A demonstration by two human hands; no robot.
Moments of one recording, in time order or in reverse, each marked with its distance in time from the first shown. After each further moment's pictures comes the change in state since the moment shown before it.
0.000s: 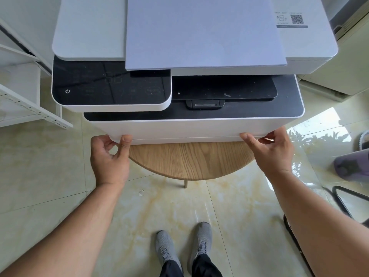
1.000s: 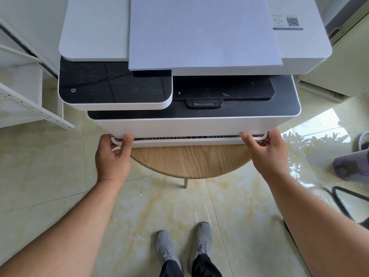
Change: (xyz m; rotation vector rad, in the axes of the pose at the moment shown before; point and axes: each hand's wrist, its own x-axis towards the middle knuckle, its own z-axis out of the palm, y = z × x) left_hand 0.000 0.001 0.002 0.132 -0.081 0.011; right_hand -0.007 0.005 0.001 -0.036 -0.071 0.045
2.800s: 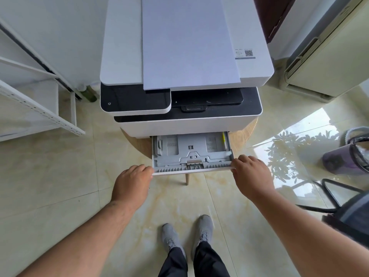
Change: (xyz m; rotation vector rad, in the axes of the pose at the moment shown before) left_hand -0.086 0.030 -0.058 1.000 -0.453 0.626; right_hand -0.093 -0.015 -0.054 -0.905 -0.296 -0.499
